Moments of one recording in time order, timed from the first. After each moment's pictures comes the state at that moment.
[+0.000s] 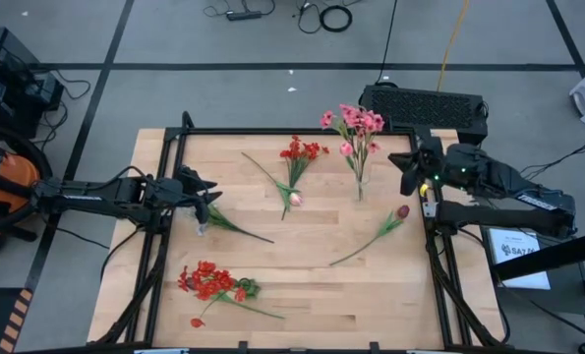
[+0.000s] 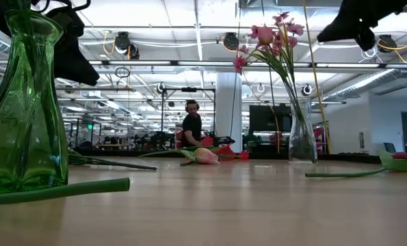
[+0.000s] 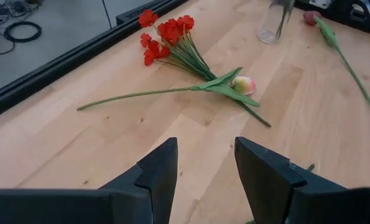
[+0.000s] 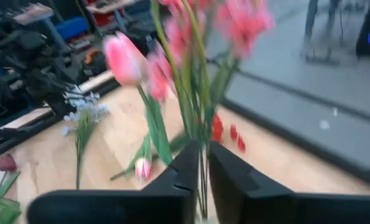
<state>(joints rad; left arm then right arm) -0.03 0.51 0.47 -0.56 -0.42 -0.43 -0.26 0.53 0.78 -0.60 0.28 0.37</state>
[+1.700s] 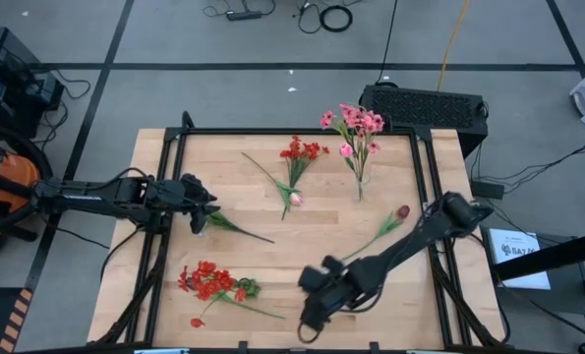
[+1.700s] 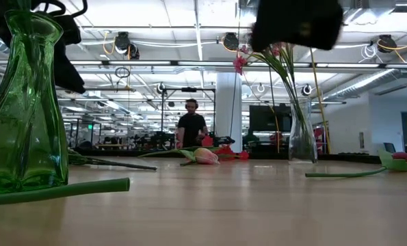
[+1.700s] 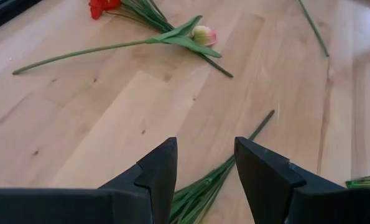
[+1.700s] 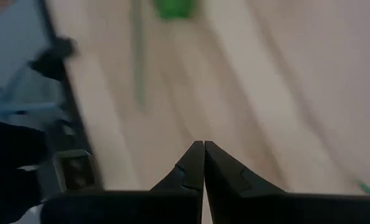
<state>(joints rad) -0.03 0.51 0.47 -0.65 -0.20 -0.43 0.56 1.96 1.58 -0.70 0.21 0.98</state>
